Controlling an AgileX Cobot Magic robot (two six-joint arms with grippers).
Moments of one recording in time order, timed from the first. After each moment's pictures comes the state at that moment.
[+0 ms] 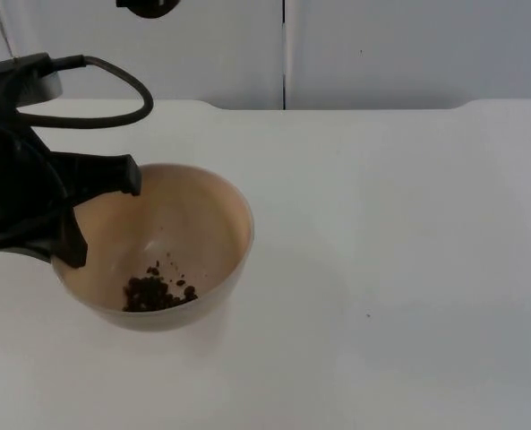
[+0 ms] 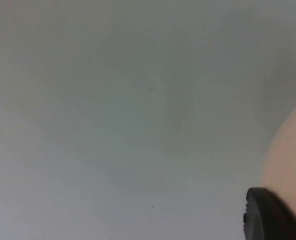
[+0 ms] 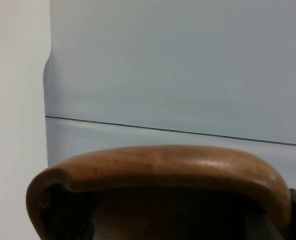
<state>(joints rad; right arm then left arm) 1.26 2.09 -2.04 -1.25 1.17 -0.17 -0.29 1.57 -0.81 -0.18 0.56 -0.24</state>
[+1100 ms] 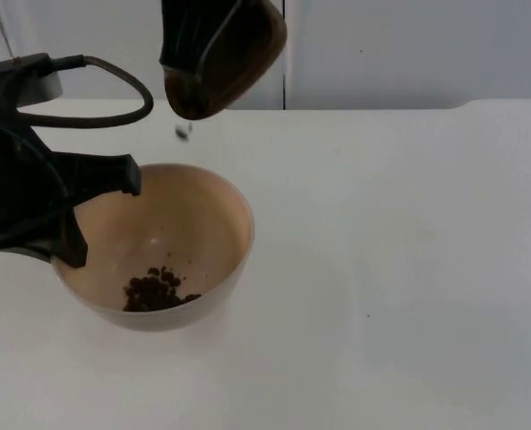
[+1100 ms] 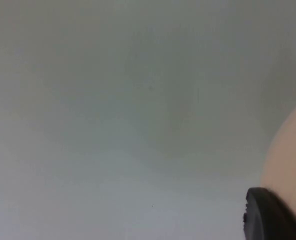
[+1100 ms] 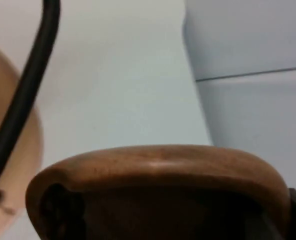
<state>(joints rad) 1.07 2.09 -2.04 -0.75 1.19 -0.10 -0.29 1.57 -0.81 -0.18 0.56 -0.24</state>
